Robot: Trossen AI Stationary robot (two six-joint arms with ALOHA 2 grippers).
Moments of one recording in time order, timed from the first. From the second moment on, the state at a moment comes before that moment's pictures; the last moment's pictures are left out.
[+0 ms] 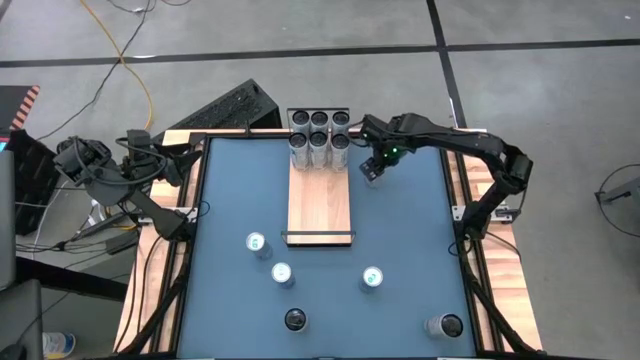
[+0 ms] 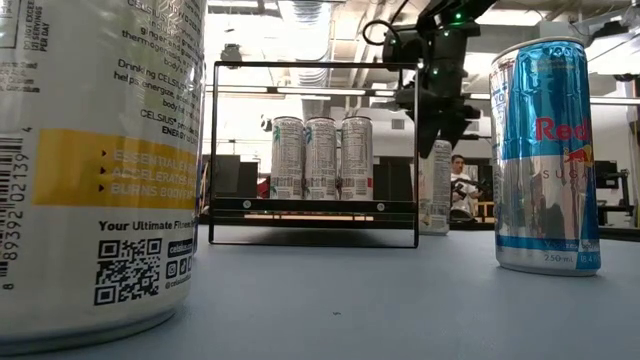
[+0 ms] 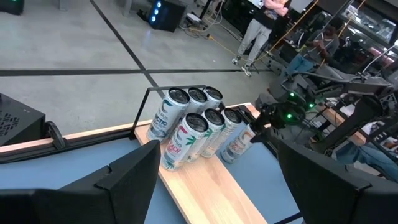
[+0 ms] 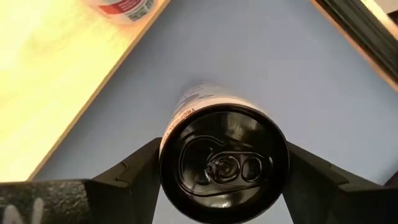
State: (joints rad) left arm -0.65 0.70 1.34 -1.29 -1.24 -1.20; right arm -0.50 1.64 1.40 -1.11 0.12 0.37
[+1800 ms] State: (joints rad) left arm -0.65 0.70 1.34 -1.32 -1.22 -1.22; right arm -0.44 1.64 1.40 -1.00 0.04 -0.76
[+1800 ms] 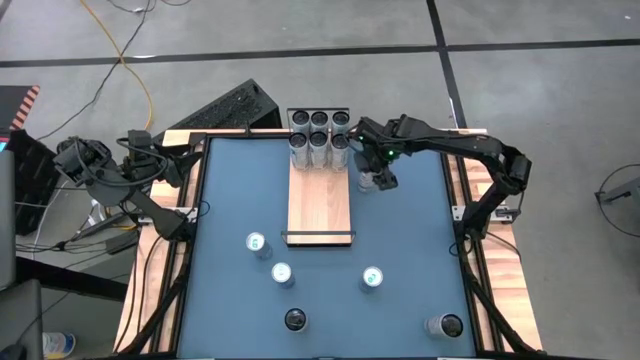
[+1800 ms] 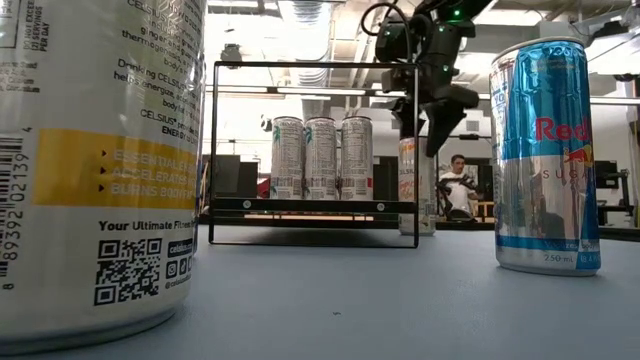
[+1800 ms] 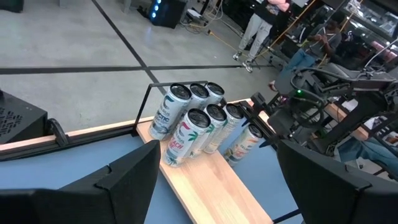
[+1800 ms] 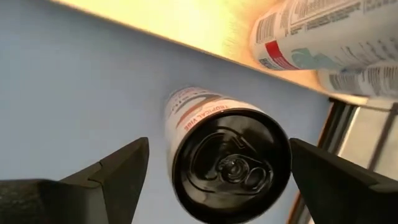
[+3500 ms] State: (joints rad) left arm -0.65 0.70 1.34 -1.36 -1.23 -1.22; right arm -0.42 1.69 1.38 -1.12 0.11 -0.47
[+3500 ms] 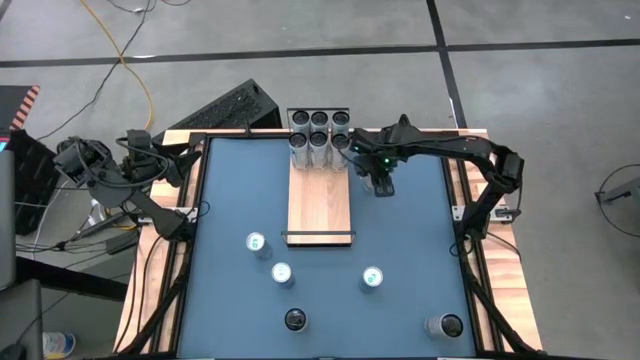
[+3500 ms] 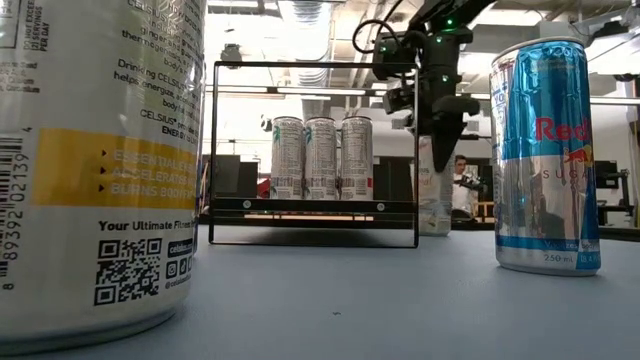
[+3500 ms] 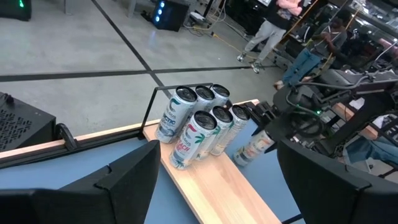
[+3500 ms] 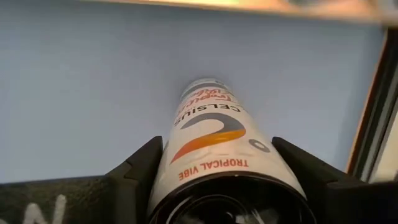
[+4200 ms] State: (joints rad) left arm -0.65 0.70 1.34 -1.36 -1.21 -1.28; right arm -0.23 1.70 1.81 -1.40 0.08 0.21
